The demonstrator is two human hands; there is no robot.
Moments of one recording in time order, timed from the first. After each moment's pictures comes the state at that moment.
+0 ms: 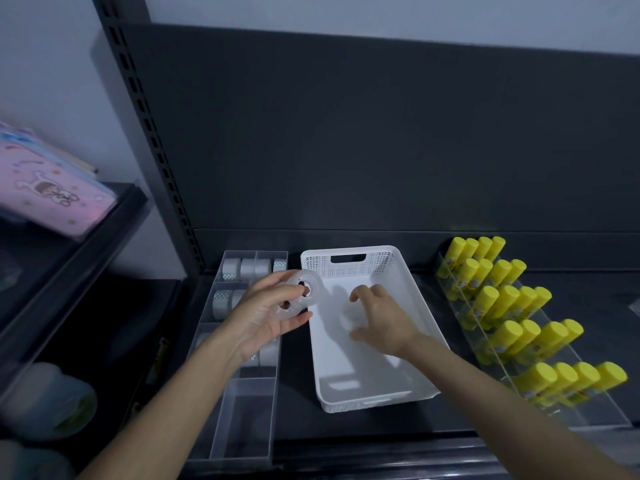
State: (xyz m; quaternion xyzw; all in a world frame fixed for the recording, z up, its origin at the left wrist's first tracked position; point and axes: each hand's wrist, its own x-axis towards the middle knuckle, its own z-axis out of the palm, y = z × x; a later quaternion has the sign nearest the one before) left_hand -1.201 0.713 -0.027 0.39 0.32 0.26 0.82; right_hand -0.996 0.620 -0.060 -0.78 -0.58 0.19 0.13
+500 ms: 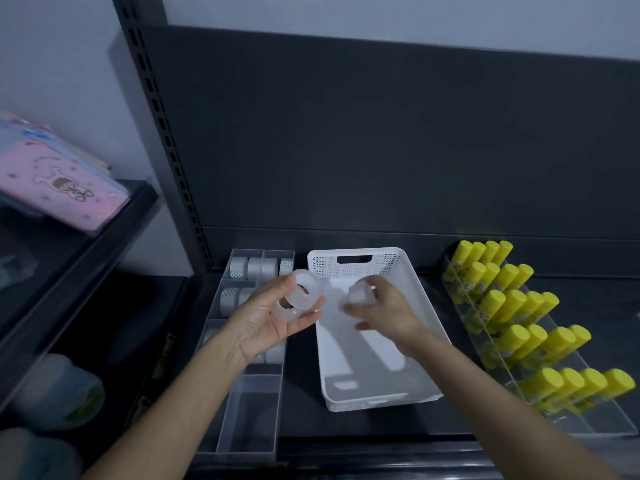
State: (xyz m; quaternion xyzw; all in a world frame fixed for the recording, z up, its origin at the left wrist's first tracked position) left_hand -1.206 0.710 -0.031 0.29 0.25 0.26 0.89; right_hand -1.014 0.624 -0.036 -0.72 -0.36 0.39 0.44
